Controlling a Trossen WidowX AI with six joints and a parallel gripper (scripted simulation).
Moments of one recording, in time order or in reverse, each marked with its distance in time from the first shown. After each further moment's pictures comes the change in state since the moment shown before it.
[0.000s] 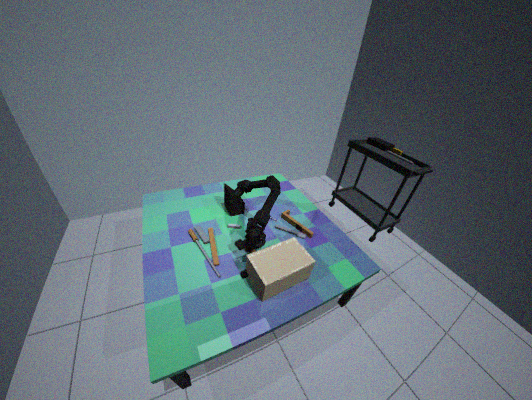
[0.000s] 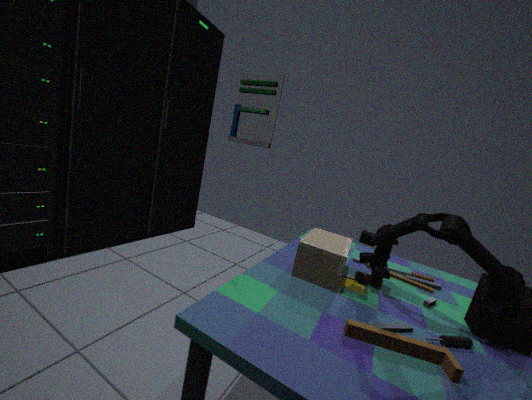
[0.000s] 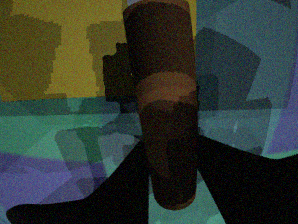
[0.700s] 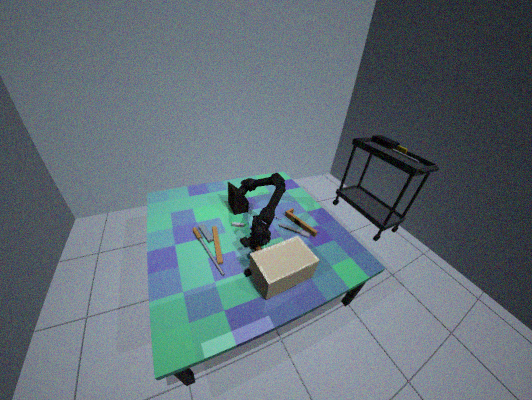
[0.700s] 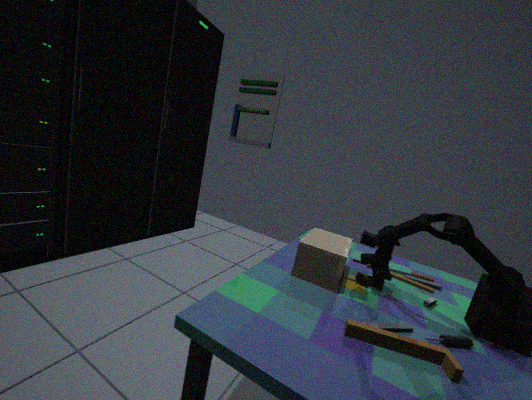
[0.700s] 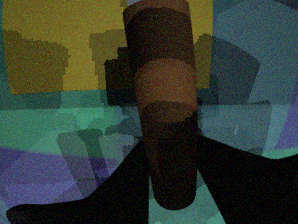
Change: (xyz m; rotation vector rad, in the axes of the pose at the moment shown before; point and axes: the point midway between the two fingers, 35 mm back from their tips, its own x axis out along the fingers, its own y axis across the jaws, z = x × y) arm 0.001 0.012 -0.004 -0.003 -0.001 0.003
